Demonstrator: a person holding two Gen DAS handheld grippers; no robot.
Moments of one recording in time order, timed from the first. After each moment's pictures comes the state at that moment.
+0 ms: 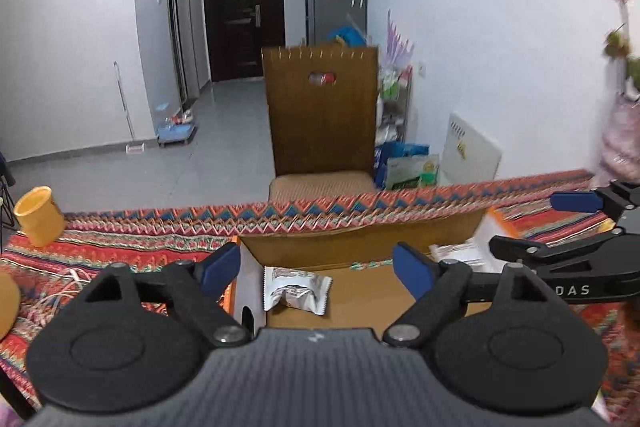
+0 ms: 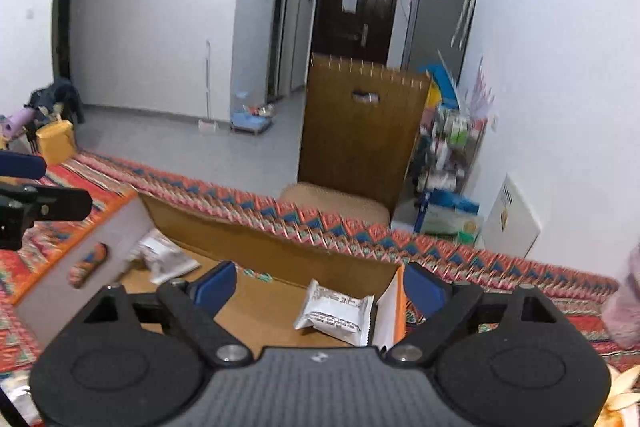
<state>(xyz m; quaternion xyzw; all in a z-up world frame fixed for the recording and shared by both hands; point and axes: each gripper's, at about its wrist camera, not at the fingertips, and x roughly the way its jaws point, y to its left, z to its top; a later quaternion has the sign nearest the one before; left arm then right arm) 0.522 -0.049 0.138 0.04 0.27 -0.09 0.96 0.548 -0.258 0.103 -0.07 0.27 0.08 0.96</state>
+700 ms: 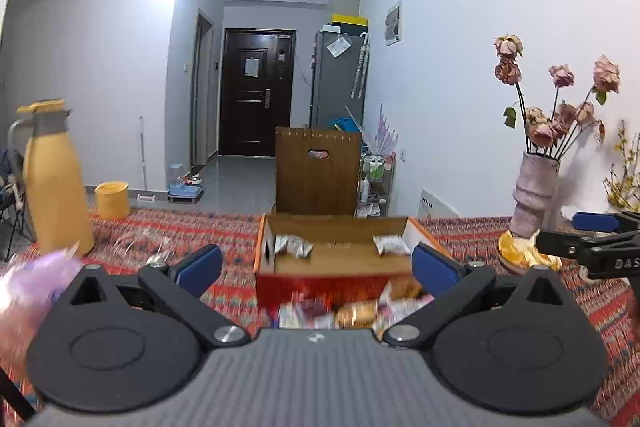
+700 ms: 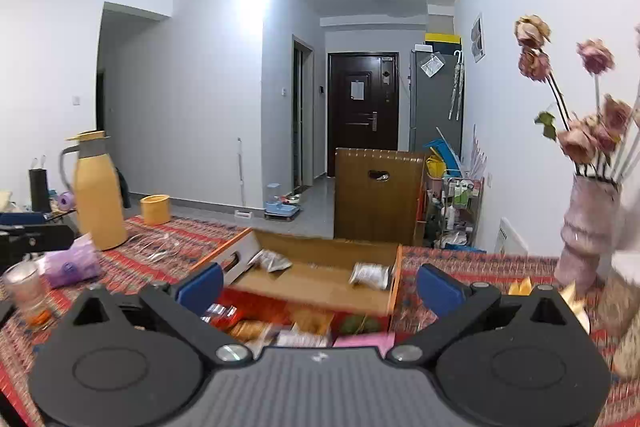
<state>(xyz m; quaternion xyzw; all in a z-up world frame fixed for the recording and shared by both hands) 0.191 0.002 0.145 -0.01 0.14 -0.08 0.99 0.216 -0.287 0.138 -0.01 0.14 0.11 0.98</state>
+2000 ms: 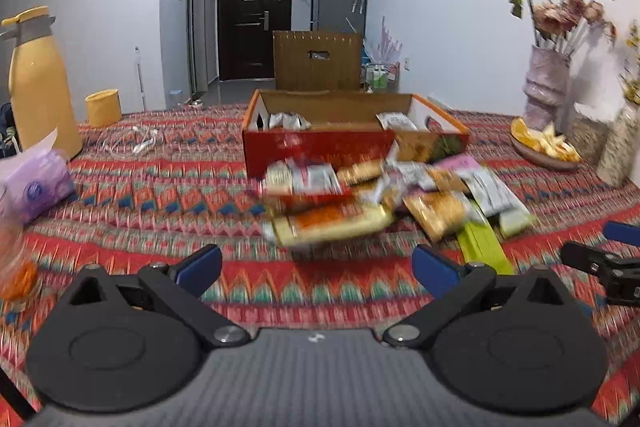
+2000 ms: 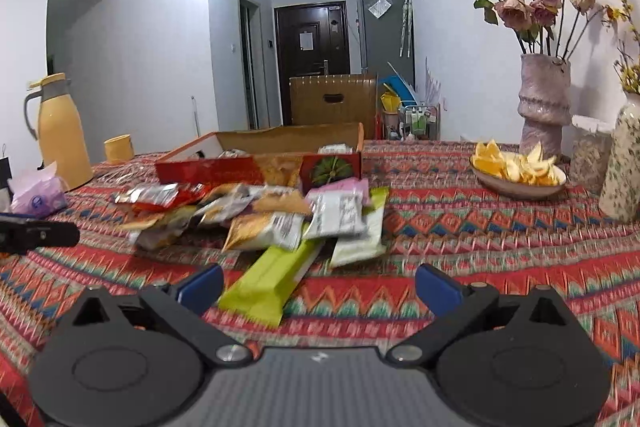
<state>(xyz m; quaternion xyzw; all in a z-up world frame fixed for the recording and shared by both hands) 0.219 -0.016 0.045 0.02 0.26 -0.08 0.96 0.180 -0.289 0.008 0.03 0.21 0.04 0.98</state>
